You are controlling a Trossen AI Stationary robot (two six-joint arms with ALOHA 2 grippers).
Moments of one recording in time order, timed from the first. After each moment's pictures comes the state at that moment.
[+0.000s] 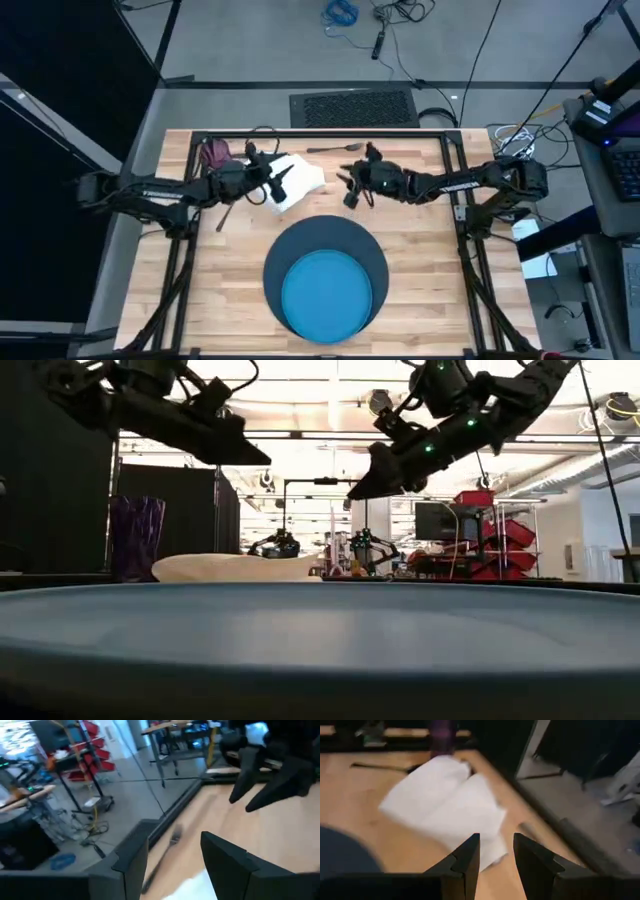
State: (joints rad) left arm 0.27 1.18 0.46 0.59 -0.34 0.20; right arm -0.22 1.52 0.72 0.46 0.30 -0.07
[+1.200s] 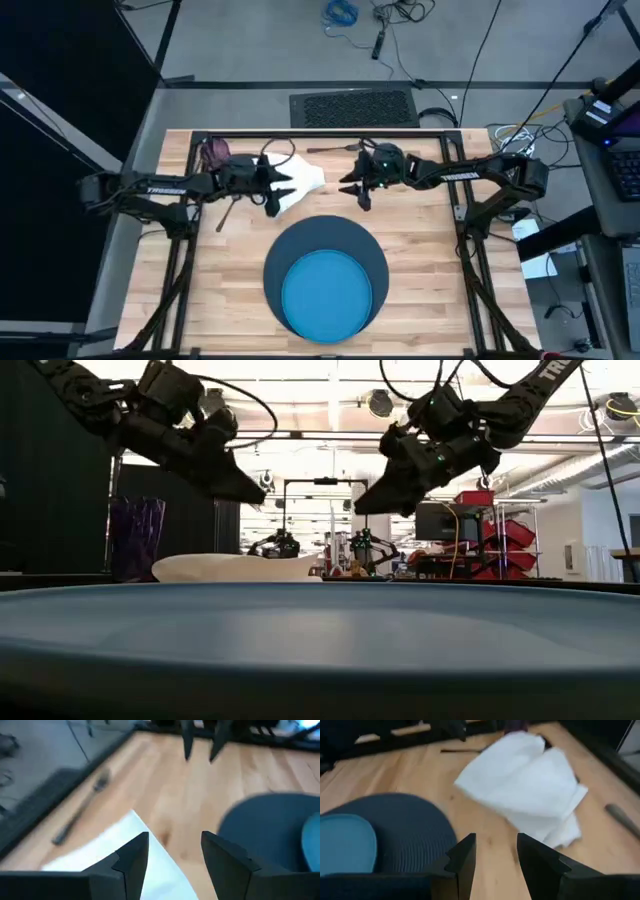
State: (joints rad) left arm 0.34 1.23 0.47 0.31 0.12 0.03; right arm -0.39 1.52 0.72 0.31 -0.33 -0.02
